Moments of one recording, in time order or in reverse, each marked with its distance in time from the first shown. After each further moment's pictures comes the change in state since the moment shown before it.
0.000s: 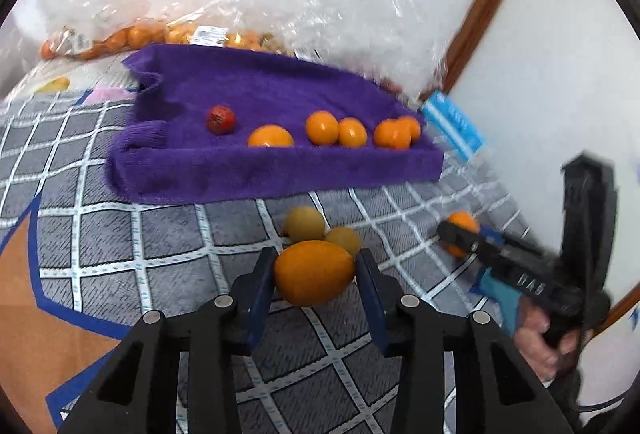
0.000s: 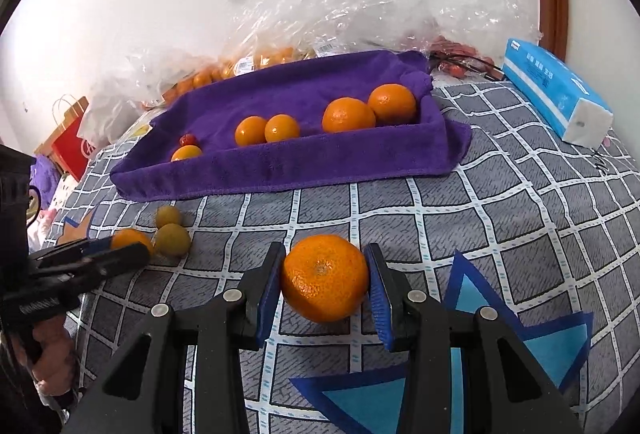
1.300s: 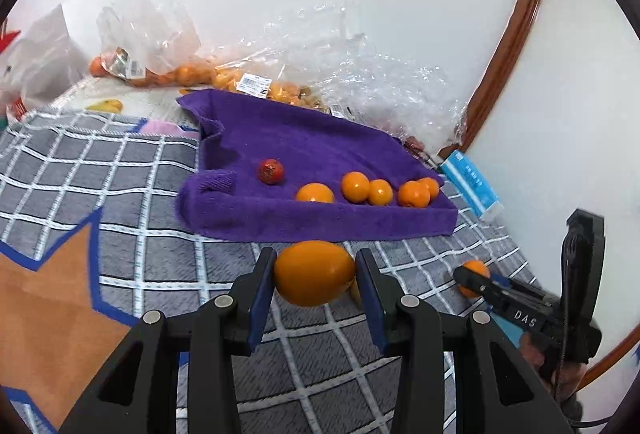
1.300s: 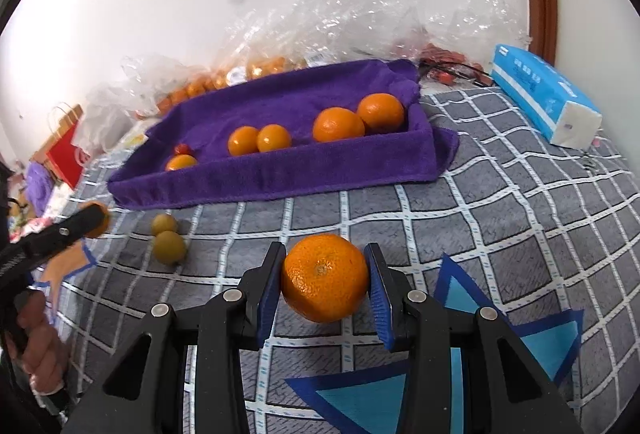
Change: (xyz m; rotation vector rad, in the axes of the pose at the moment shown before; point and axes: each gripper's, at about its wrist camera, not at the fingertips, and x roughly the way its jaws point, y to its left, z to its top) left arm -0.039 0.010 0.001 -0.047 -0.163 0.091; right arm -0.008 0.002 0.001 0.006 -0.029 -0.058
